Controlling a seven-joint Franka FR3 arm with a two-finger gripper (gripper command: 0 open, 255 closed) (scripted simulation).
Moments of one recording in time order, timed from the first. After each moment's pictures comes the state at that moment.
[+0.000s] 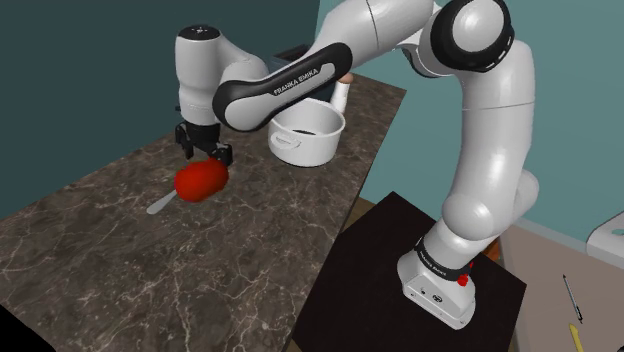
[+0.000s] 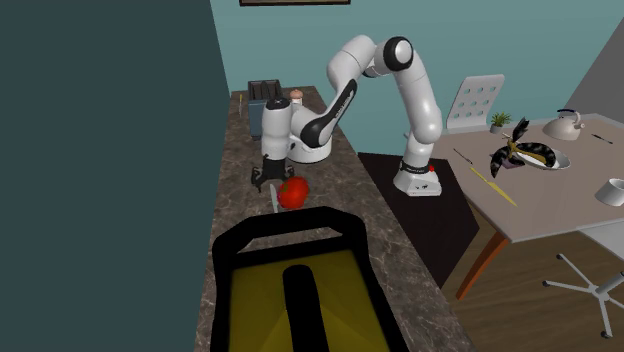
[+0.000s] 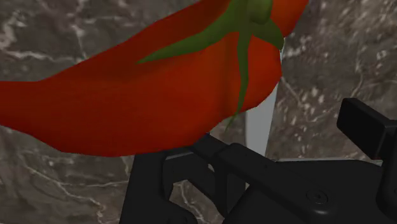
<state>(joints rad) -0.20 0.56 0.87 -1.79 -0.60 2.23 2.06</state>
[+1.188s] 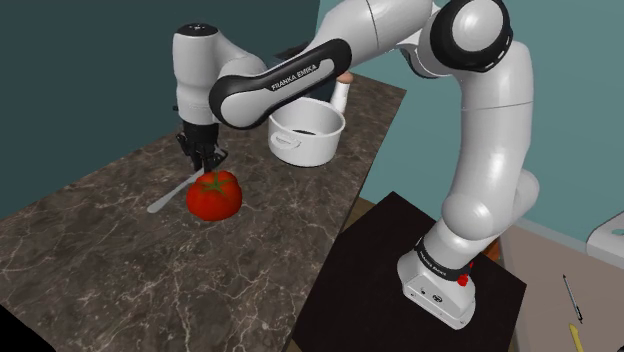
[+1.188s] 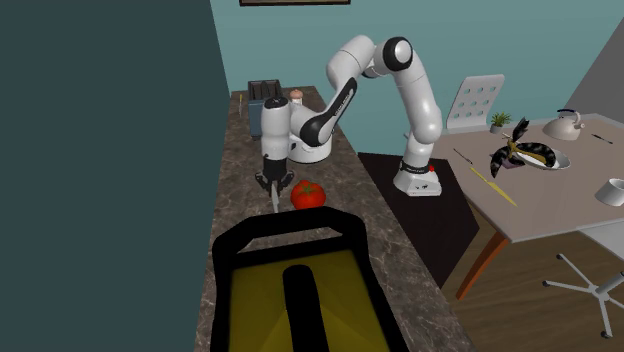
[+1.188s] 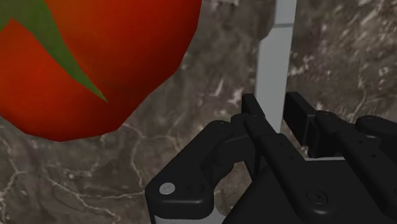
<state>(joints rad) -0.20 0.57 0.89 -1.78 -0.55 2.21 2.07</state>
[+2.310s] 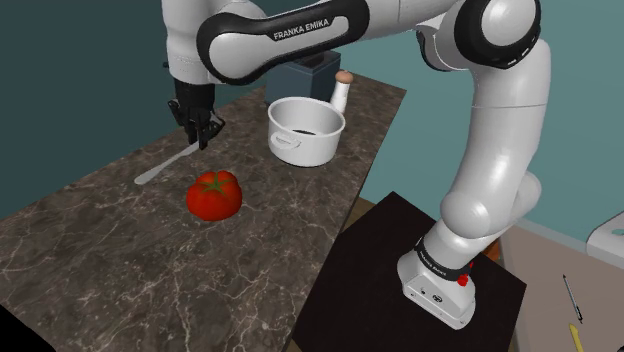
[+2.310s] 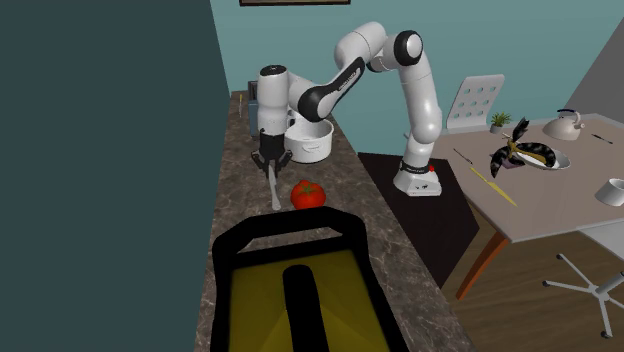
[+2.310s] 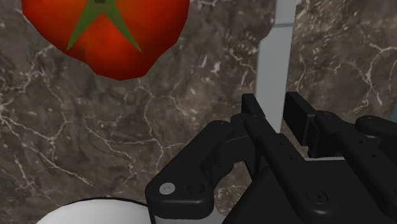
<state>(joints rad) -0.25 0.47 0.97 -1.68 -0.45 2.04 2.00</state>
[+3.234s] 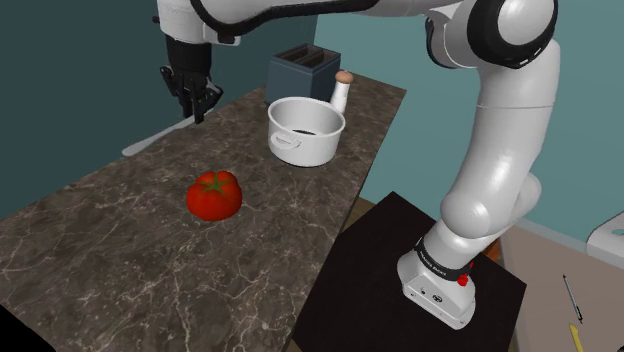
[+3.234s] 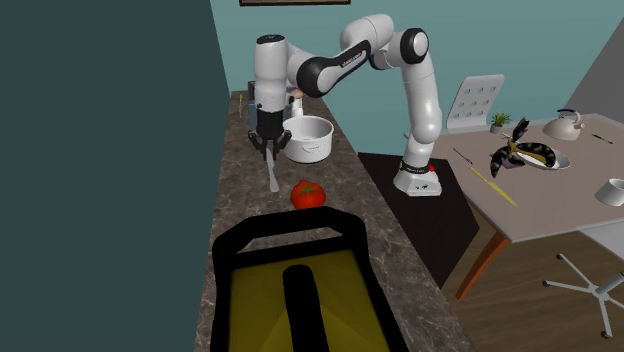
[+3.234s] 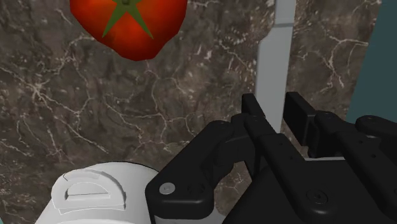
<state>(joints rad) -0.25 0.43 1.00 -1.54 -0.40 1.88 1.96</state>
